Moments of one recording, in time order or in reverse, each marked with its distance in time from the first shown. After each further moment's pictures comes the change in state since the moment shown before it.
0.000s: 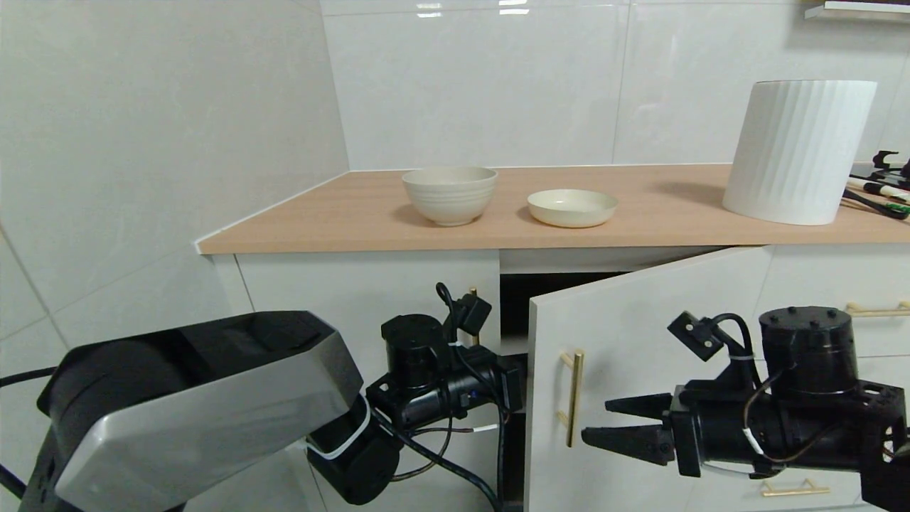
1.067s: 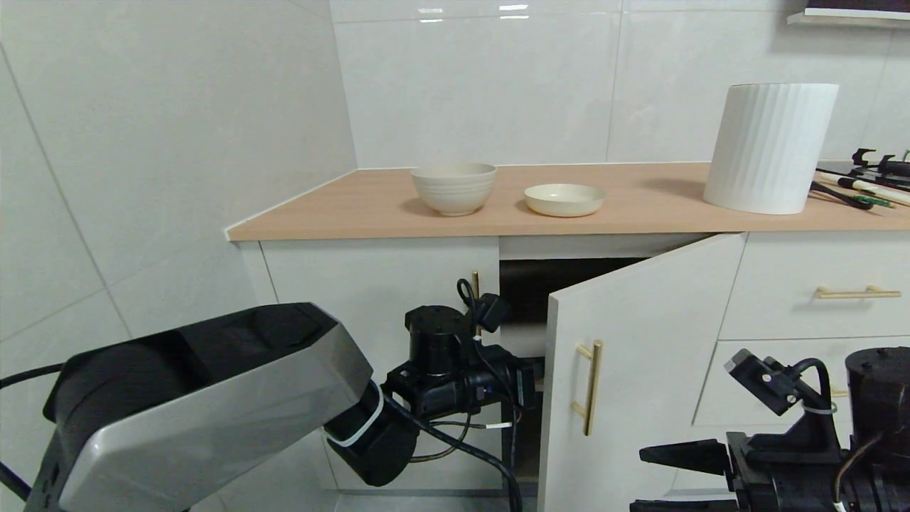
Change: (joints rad) left arm -0.015 0.004 -0.116 0.209 0.001 -0.005; right arm 0.021 -0.199 0.183 0.003 0.040 -0.001
